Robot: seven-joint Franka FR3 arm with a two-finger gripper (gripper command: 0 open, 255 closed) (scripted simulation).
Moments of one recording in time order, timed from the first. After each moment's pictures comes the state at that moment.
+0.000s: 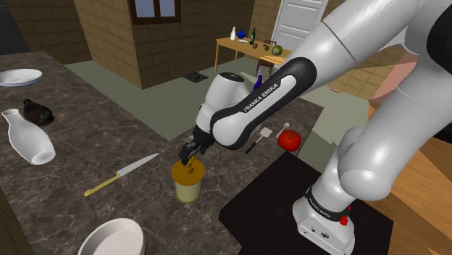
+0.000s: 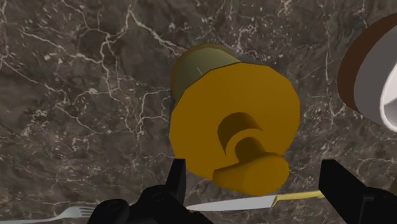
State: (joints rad) arm 0.23 -0.07 0.33 -2.64 0.37 2.83 0.10
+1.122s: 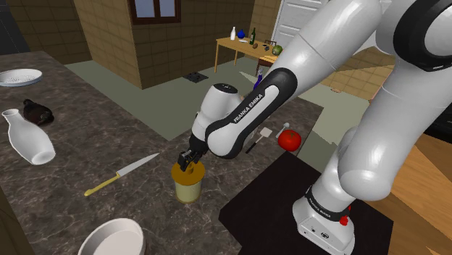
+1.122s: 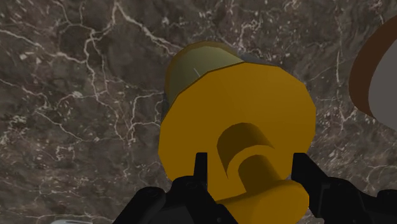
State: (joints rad) arm 0.23 0.05 0.34 -2.62 0.34 2.93 0.12
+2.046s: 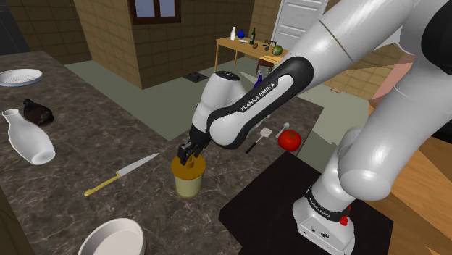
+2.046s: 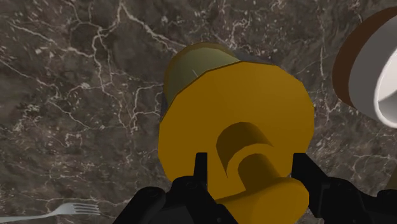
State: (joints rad) arm 0.23 -0.05 0.34 -2.61 0.34 2.82 0.14
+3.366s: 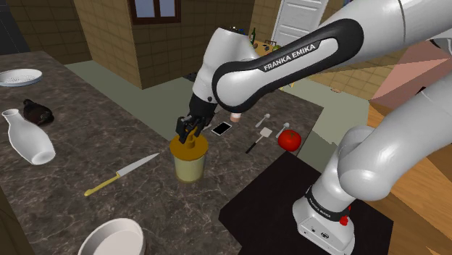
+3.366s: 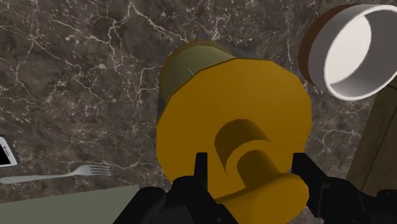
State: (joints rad) arm 0.22 -0.28 0.31 -2.52 0.31 2.50 0.18
